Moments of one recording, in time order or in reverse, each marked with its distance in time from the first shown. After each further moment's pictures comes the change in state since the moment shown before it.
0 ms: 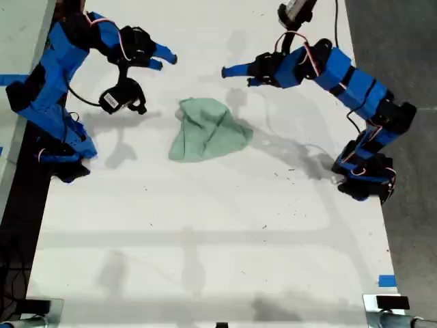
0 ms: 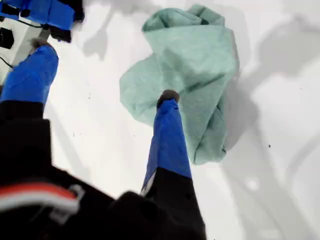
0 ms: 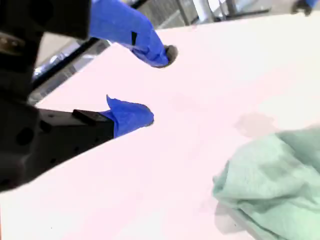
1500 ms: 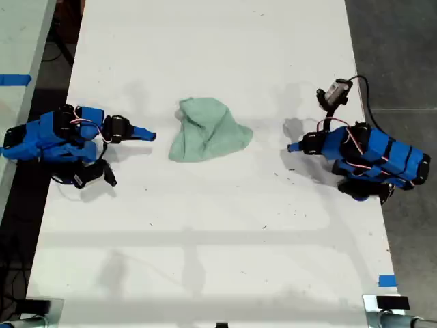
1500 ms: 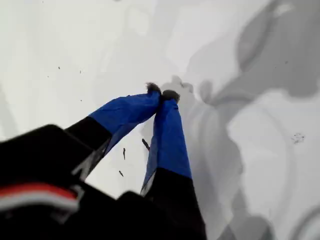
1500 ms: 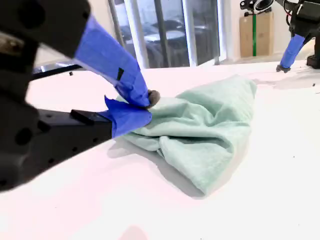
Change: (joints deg) arm 0 21.4 92.1 115.3 -38.8 -9.5; arm 1 -5.7 96.2 106.9 -5.6 -1.4
